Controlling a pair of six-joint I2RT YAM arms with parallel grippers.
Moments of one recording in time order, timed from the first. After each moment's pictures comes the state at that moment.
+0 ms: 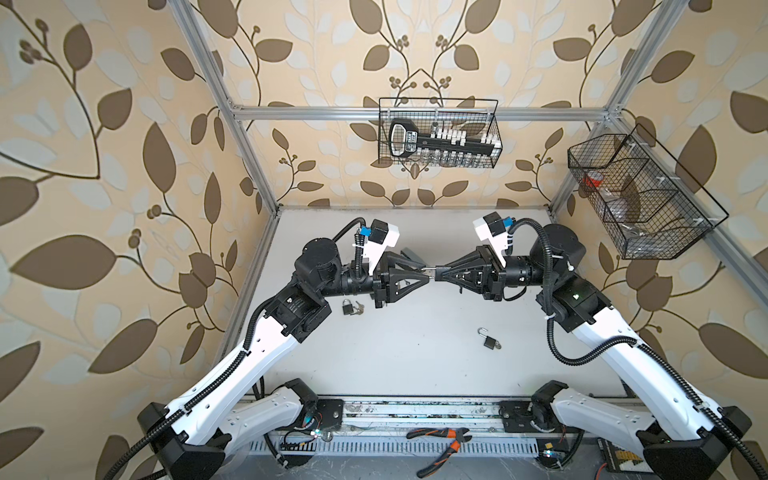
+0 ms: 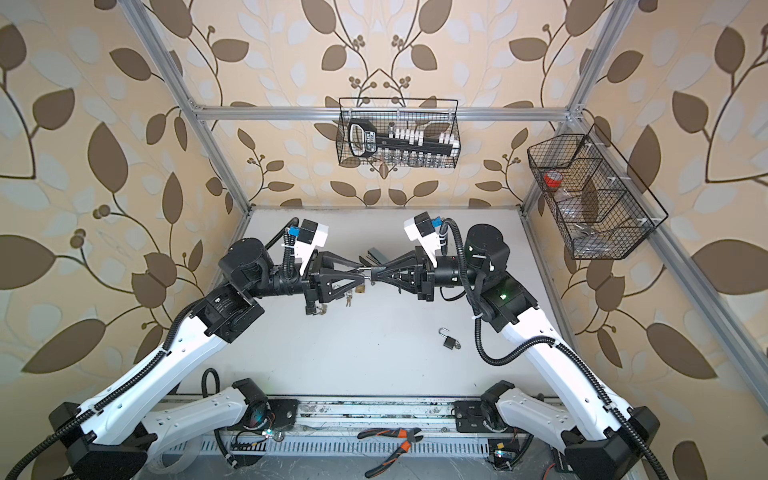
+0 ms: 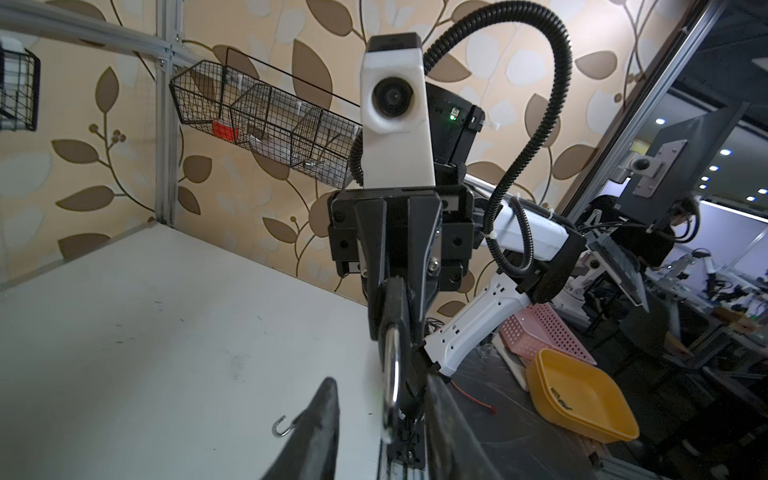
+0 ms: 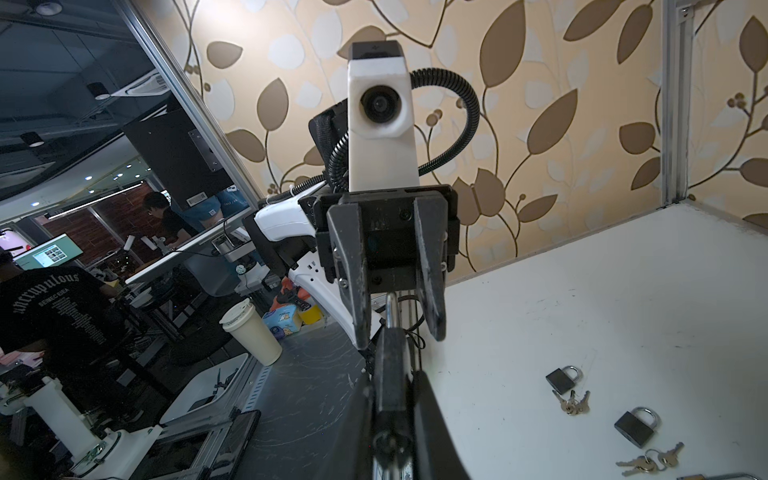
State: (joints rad) left arm -0.63 0.99 1.07 -0.03 0.84 -0.37; right arm 0.51 1.06 1.13 -0.07 -1.02 0.39
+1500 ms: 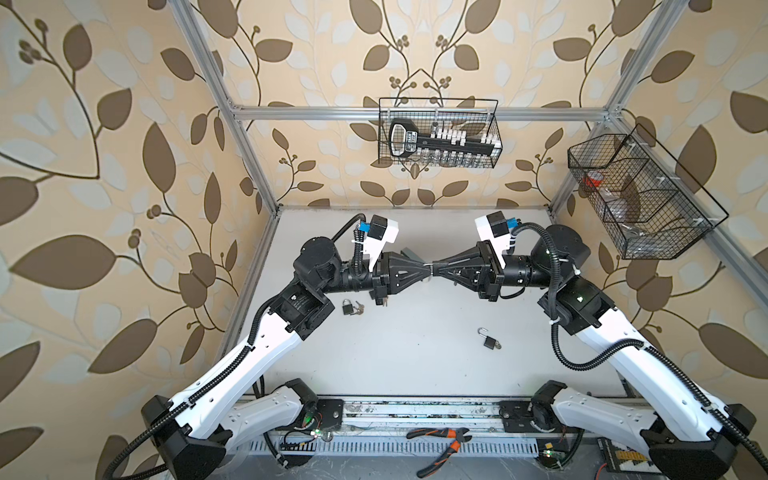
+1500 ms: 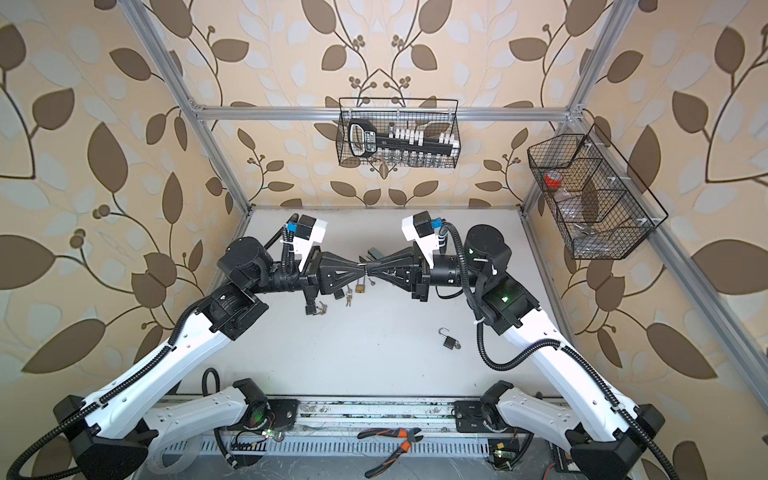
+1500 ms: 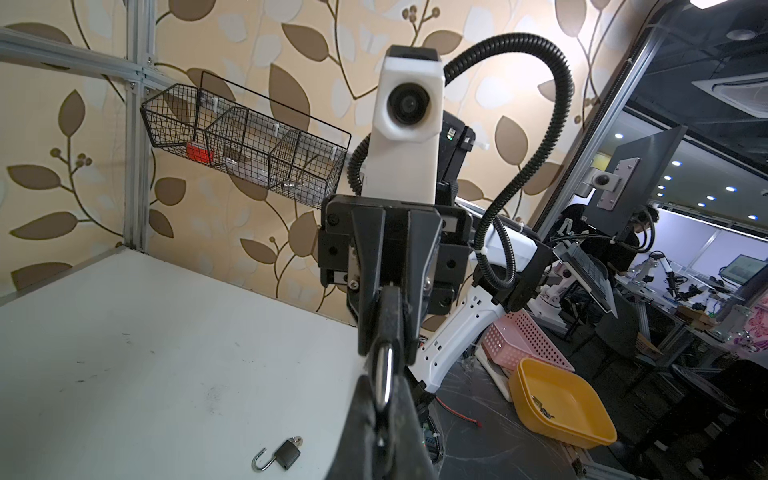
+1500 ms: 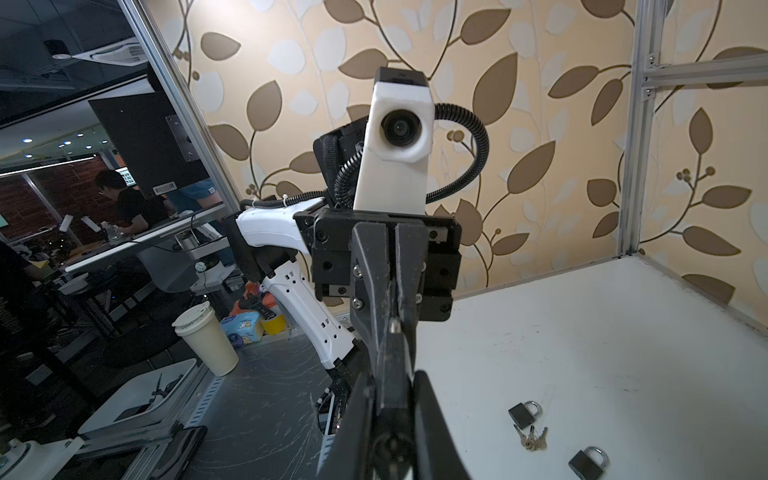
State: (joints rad) left arm -0.65 1.03 1.06 0.13 0.87 -0.45; right arm 0.60 1.06 1.17 -0.05 -0.88 0.28
